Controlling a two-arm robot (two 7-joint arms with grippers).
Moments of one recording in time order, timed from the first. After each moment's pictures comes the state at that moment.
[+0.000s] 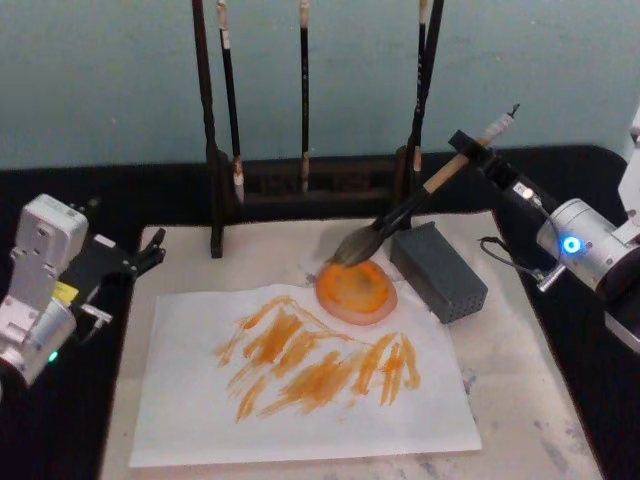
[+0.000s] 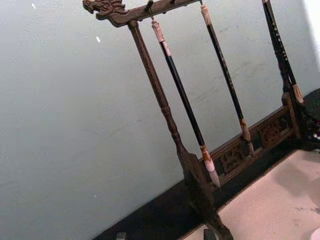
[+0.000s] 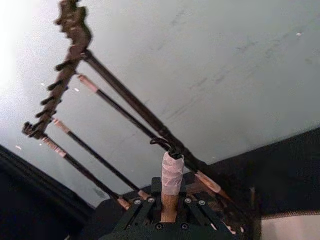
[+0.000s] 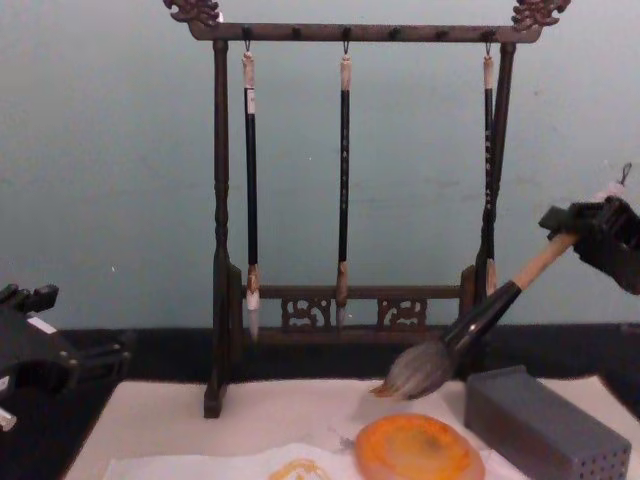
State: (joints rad) left arm -0.20 0.60 0.45 -1.41 -0.25 -0.12 0.03; right arm 0.39 0.34 -0.25 -1.22 1.14 0.25 0.36
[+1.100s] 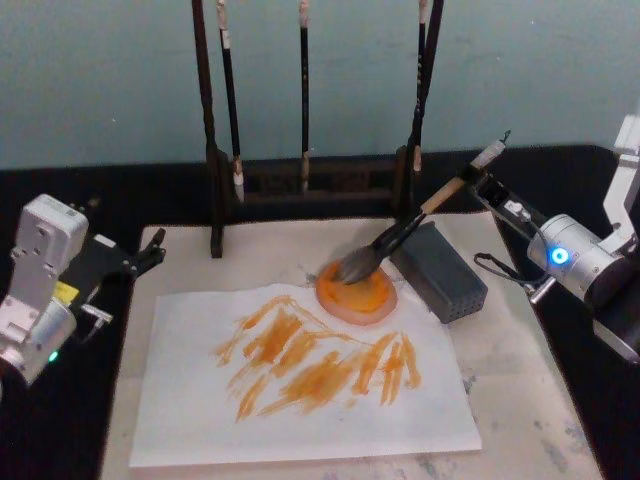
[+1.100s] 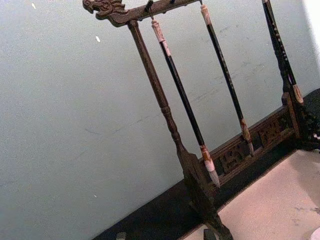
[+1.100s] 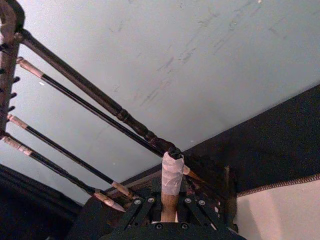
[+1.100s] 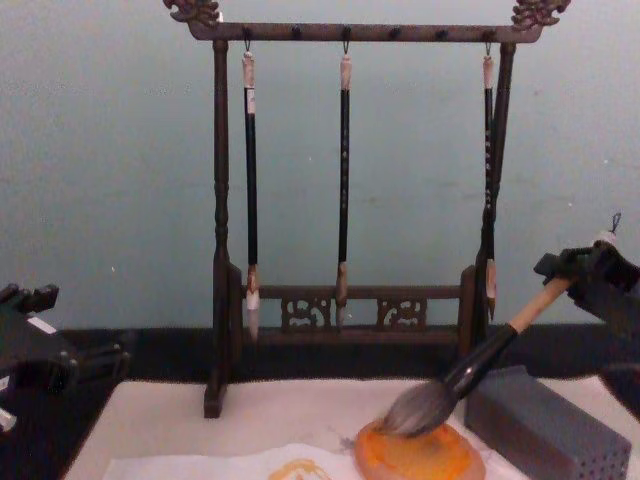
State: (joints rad) left arm -0.20 0.60 0.45 -1.41 -0.25 -0.12 0.03; right arm 0.43 0.36 -0.32 -1.13 1.22 0.24 0.30
